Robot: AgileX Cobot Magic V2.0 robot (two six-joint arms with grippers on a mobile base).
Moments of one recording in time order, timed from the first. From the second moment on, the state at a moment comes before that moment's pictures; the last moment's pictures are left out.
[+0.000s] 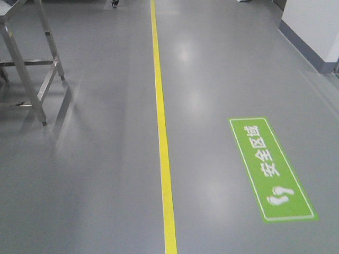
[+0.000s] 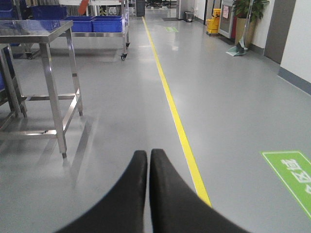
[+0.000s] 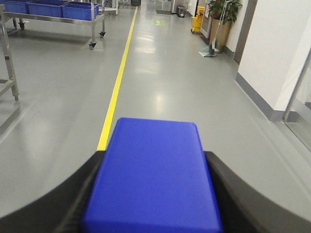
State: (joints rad) left arm 0.02 -0.01 0.03 0.01 0.21 -0.04; right arm -0.09 0.02 -0.31 0.16 0.54 -0.28
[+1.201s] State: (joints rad) left arm 0.02 -0.01 0.03 0.01 0.21 -0.04; right arm -0.09 0.02 -0.31 0.16 0.54 -0.28
